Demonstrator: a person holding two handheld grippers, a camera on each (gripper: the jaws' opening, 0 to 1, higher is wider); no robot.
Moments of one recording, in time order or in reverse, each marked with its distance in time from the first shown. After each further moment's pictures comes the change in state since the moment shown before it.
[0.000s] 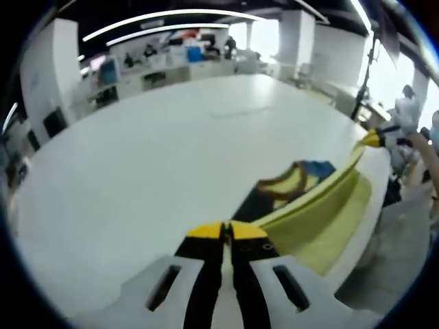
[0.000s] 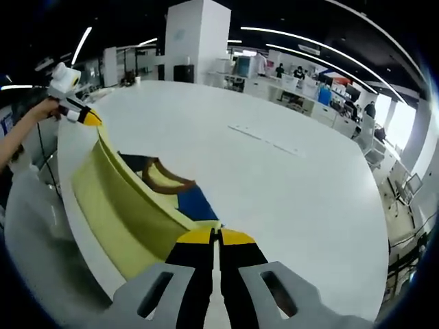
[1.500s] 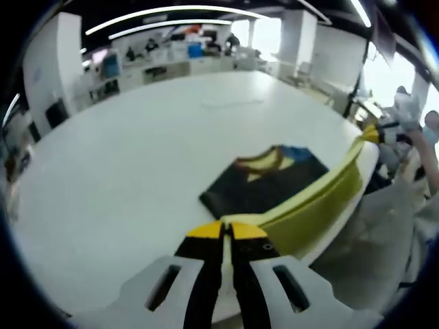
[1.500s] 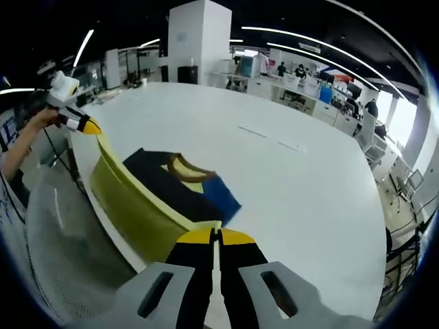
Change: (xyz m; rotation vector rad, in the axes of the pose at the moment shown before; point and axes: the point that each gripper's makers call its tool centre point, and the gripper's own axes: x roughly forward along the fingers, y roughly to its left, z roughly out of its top) left arm -0.065 -0.040 -0.039 -0.022 0.032 -0.006; right arm -0.064 0.041 -0.010 0.012 0.000 0.028
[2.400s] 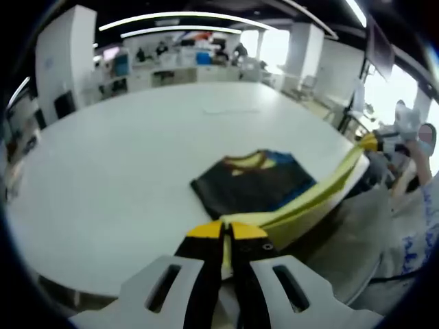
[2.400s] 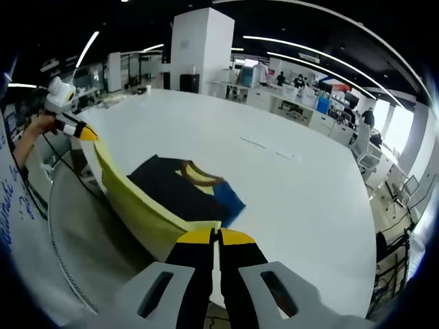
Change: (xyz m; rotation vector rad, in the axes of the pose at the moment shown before) left arm -0.062 -0.028 -0.021 -0.086 -0.055 0.003; right arm -0.059 0.027 0.005 -0.022 -0.042 -0.019
